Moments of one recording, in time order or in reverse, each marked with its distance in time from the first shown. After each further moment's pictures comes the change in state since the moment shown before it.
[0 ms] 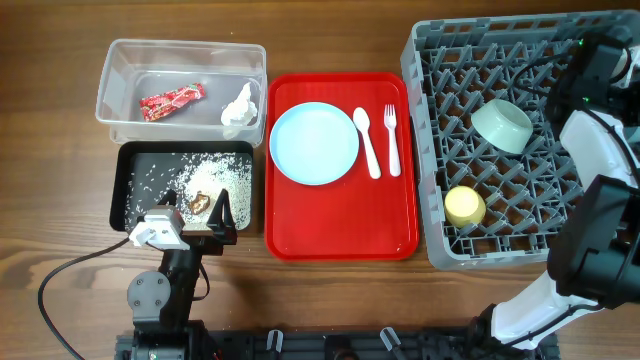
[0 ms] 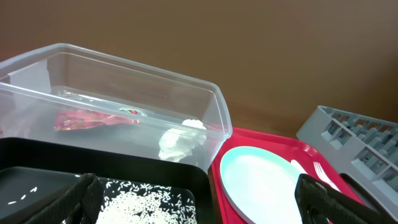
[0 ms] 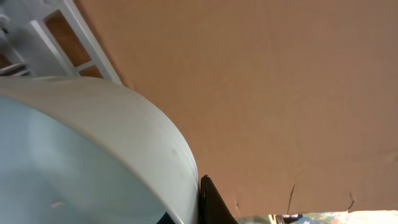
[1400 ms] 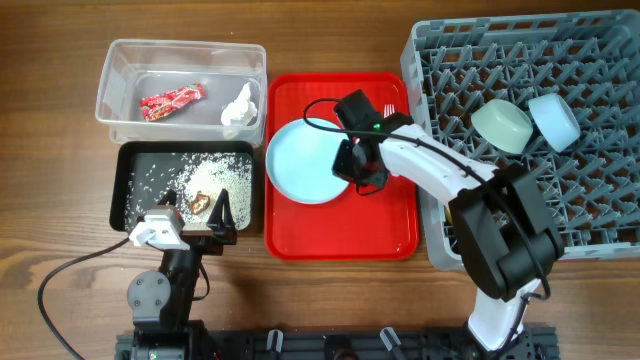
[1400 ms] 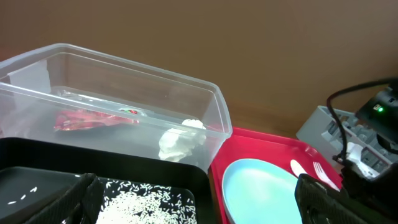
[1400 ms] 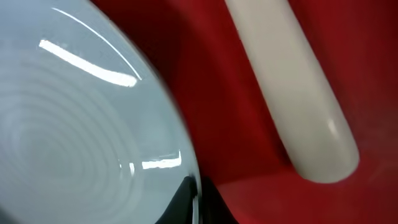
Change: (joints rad) left arm 0.000 0.000 -0.001 0.000 0.000 0.000; right arm 0.835 0.107 0.011 -0.649 -1.322 1.455
